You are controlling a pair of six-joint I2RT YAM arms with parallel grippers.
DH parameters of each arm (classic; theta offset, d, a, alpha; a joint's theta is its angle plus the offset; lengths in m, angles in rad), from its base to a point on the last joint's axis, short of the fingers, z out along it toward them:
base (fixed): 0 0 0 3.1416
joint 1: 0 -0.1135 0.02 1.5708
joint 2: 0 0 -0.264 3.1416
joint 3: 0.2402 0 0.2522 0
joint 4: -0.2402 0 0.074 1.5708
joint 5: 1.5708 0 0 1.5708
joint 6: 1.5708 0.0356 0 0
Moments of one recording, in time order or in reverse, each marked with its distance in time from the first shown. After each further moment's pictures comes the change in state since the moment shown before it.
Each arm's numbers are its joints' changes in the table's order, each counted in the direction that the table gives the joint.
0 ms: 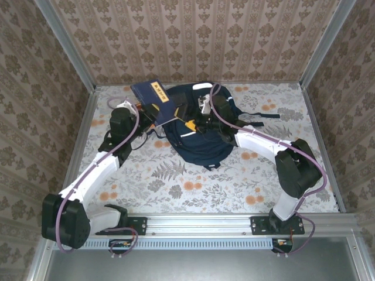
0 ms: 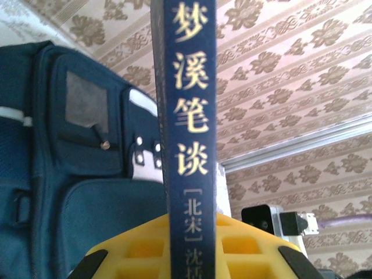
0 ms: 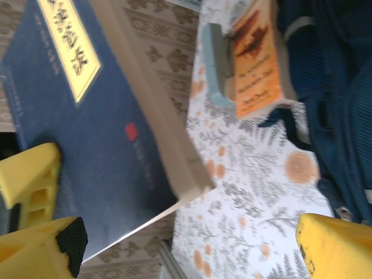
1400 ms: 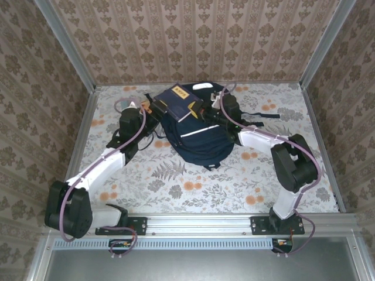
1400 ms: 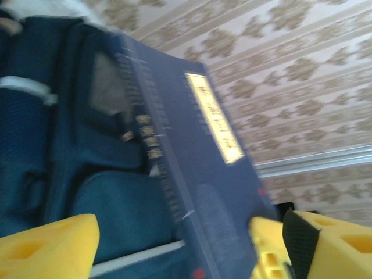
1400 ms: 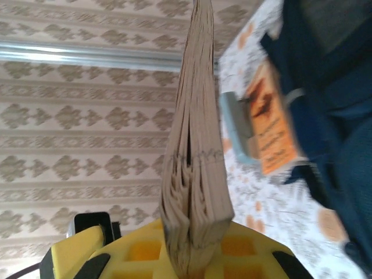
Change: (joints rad) left arm 0.051 0.077 0.000 -0.062 -0.089 -0.048; right arm 0.105 0.031 -0.078 0.224 0.074 0.201
